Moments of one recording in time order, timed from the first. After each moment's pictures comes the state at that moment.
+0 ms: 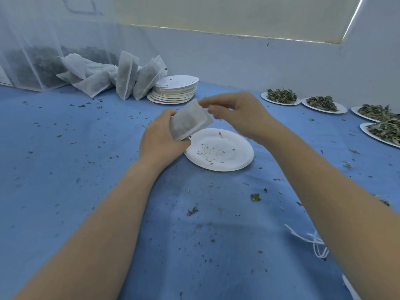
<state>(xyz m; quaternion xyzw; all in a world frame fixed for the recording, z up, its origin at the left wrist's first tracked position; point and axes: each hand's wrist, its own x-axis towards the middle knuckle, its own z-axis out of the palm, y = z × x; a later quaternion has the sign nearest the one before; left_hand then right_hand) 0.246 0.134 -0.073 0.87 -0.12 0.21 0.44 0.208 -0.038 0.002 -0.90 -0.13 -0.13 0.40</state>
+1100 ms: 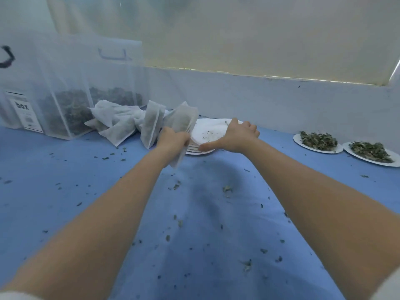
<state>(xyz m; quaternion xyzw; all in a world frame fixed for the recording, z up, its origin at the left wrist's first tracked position) 0.410 0.167 -0.001 0.82 0.03 0.06 0.57 0.396 0.007 0.025 -0.98 0.09 -0.06 0.16</state>
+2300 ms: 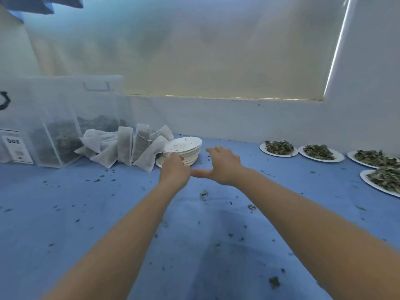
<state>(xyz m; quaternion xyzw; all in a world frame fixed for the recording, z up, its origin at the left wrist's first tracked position) 0.324 0.121 0.012 0.91 -0.03 0.09 0.41 0.290 -0.011 0.033 -0.99 -0.03 -0.09 0.13</state>
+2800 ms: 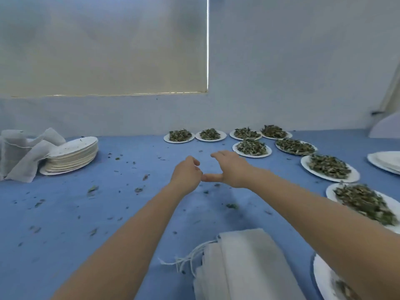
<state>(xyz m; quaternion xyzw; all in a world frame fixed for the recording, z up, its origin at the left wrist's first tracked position) 0.175 -0.126 -0.008 0.87 -0.27 -0.07 0.40 0.089 -0.239 0.021 -0.99 0.11 -0.03 0.07</state>
